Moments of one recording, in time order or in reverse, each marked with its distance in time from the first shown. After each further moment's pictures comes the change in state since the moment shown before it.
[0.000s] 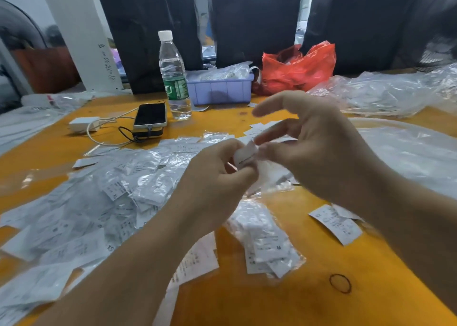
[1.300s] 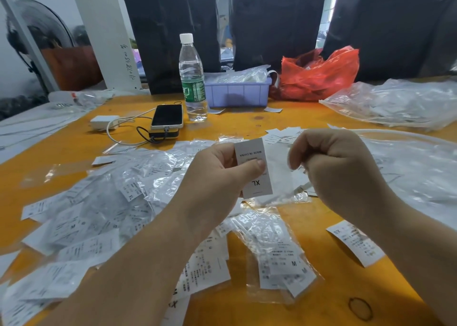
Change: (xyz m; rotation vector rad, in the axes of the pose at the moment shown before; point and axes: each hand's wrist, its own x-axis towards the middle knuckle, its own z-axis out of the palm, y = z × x) left_hand 0.009 -0.013 -0.008 -0.341 0.103 -0.163; right_hand 0.004 0.036 0.007 0.022 0.062 0.135
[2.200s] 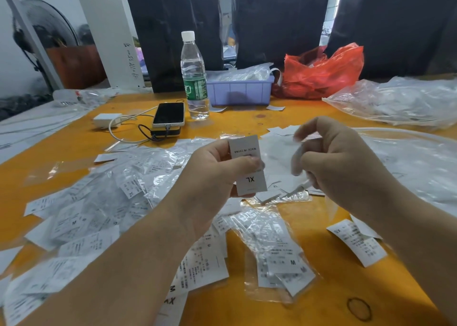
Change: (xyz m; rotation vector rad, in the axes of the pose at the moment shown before) left_hand 0.001 0.005 0.000 -0.194 0.001 -0.104; right_hand 0.003 0.002 -0.007 0.069 -0.083 0.118
